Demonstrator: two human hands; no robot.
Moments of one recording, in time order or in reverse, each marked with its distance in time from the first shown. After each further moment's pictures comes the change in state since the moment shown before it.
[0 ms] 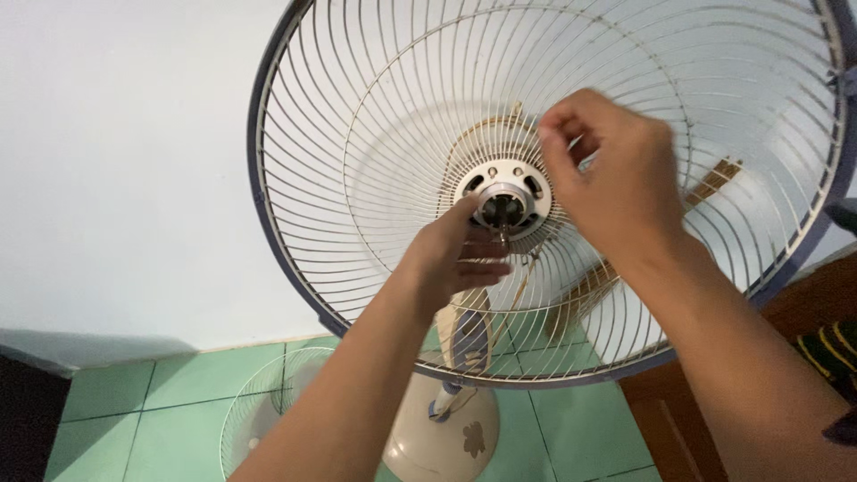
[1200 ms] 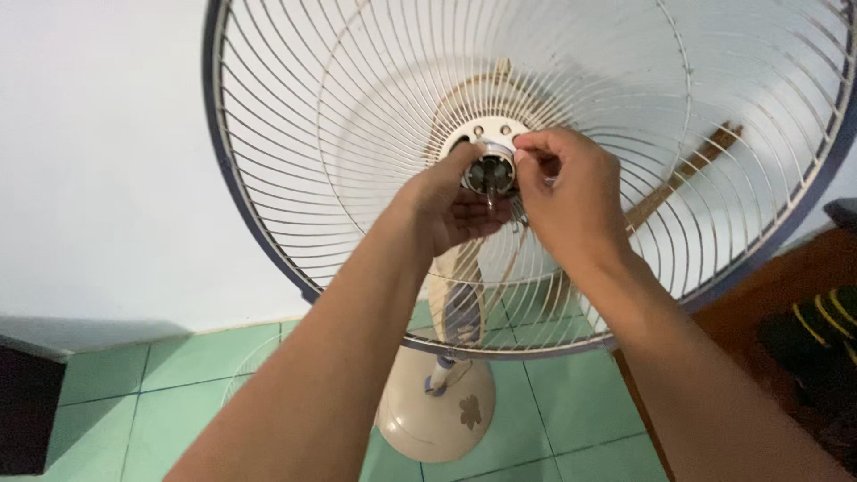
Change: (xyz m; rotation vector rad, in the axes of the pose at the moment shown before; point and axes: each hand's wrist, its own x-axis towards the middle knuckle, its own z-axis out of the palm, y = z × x) left_hand 0.018 0.015 0.013 -0.066 0.004 -0.128; right_hand -0.051 0.012 0.035 0.141 -0.014 0.264
